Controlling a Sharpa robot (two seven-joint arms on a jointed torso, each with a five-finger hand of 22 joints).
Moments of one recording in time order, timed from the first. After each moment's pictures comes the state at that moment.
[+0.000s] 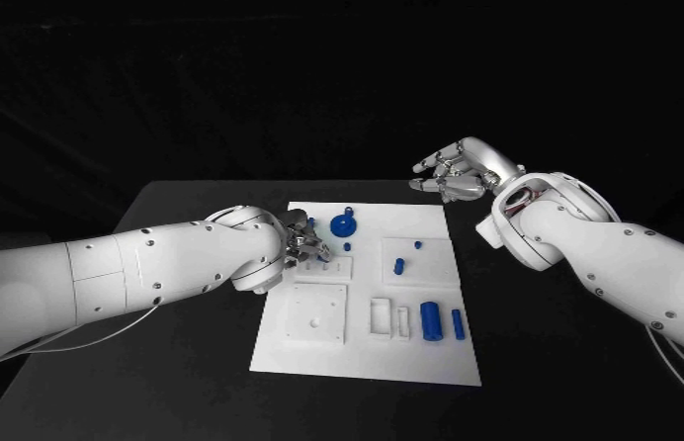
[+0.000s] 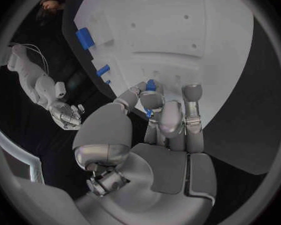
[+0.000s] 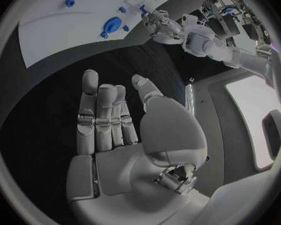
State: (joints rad) left arm 1.38 -0.69 -0.24 1.40 -0.97 -0.24 -0.52; left_hand 0.96 0.01 0.53 -0.21 0.31 1.14 0.06 0.15 0.79 1.46 -0.10 0.88 0.79 1.45 -0.13 1.25 1.02 0.05 1.31 -0.12 0.71 1.31; right arm 1.08 -0.69 0.36 1.37 -1.33 -0.31 -0.04; right_hand 1.22 -0.08 0.12 -0.09 0.48 1.09 0.10 0.07 0.07 1.16 -0.01 0.83 0.86 1.39 -0.06 0.77 1.01 0.06 1.40 -0.09 0.08 1.29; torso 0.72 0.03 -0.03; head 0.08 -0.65
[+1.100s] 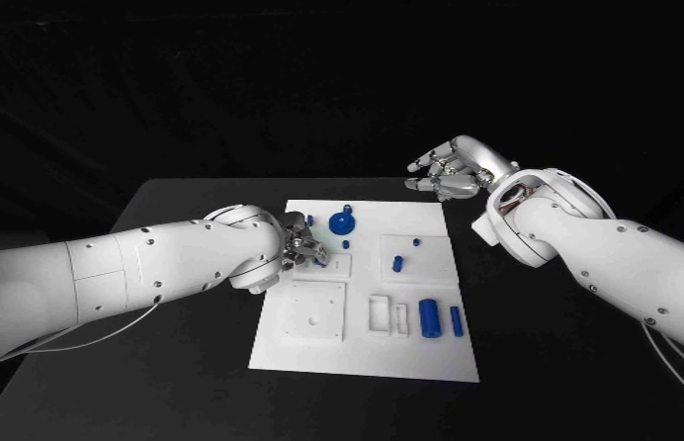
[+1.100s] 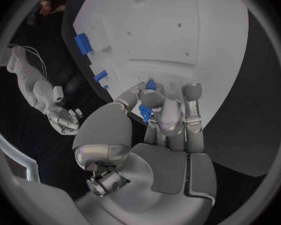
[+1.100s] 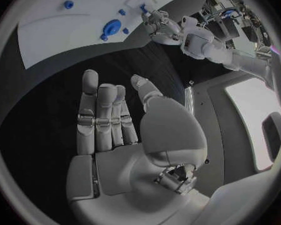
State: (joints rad) left arm 1.38 -0.68 -0.24 1.39 -0.97 -0.18 -0.53; left_hand 0.96 0.01 0.53 -0.21 0.30 1.14 0.06 0.15 0.79 1.47 -0.09 0.86 0.77 1.45 -0.13 1.24 1.00 0.05 1.30 -0.12 0.69 1.31; right arm 1.08 -0.69 0.36 1.37 -1.35 -0.29 -0.05; right_hand 1.22 -0.08 0.13 -0.10 0.48 1.08 0.10 0.07 0.07 1.16 -0.01 0.83 0.86 1.39 -0.06 0.77 1.00 0.06 1.40 -0.09 0.08 1.30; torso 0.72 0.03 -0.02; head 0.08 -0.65
